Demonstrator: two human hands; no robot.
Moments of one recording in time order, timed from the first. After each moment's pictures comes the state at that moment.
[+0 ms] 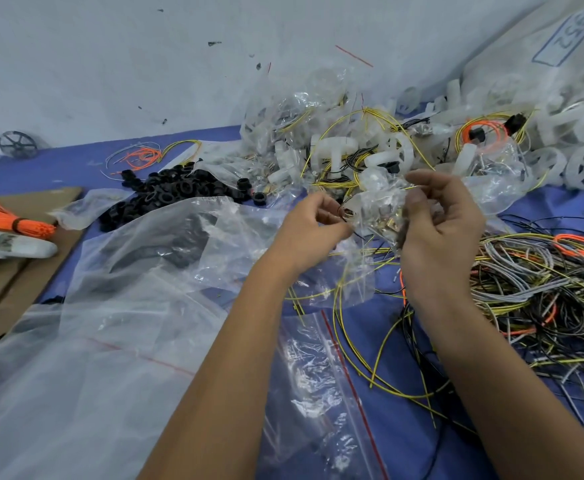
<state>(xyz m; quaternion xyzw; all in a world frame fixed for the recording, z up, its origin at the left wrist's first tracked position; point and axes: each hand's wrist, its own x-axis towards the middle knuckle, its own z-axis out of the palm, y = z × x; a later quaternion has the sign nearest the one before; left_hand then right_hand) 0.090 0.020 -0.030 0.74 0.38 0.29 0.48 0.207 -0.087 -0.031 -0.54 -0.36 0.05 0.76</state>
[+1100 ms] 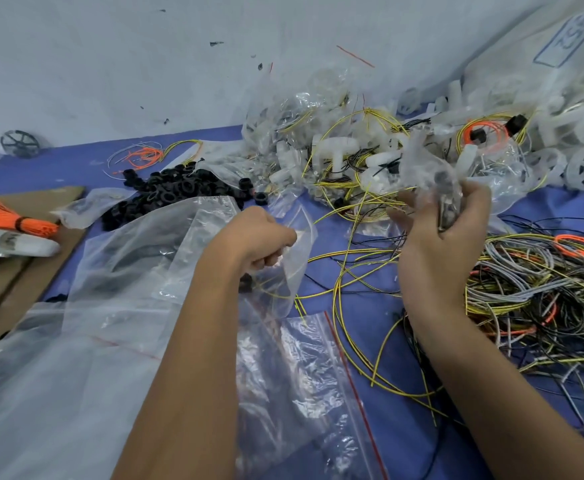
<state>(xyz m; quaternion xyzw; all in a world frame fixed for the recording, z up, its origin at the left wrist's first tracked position) 0.036 0.043 -0.009 0.71 0.55 0.14 0.42 0.195 -0.088 -0.032 -0.50 -0.30 0.05 0.81</state>
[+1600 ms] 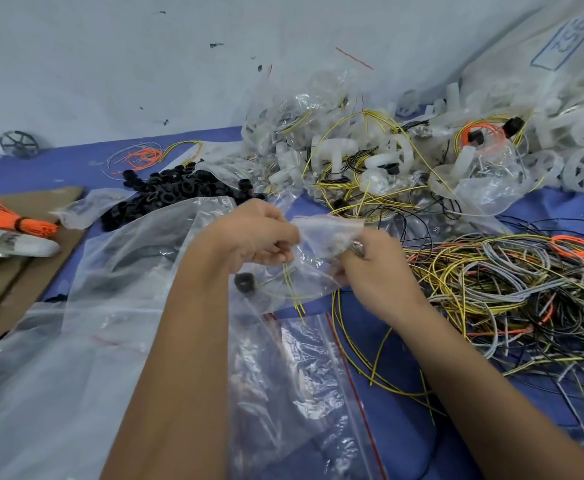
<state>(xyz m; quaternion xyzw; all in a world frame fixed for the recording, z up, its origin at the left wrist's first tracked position) 0.030 0.032 0.013 0.68 0.49 0.15 0.53 0.180 -0.082 -0.047 -0.68 -0.52 0.20 0.48</state>
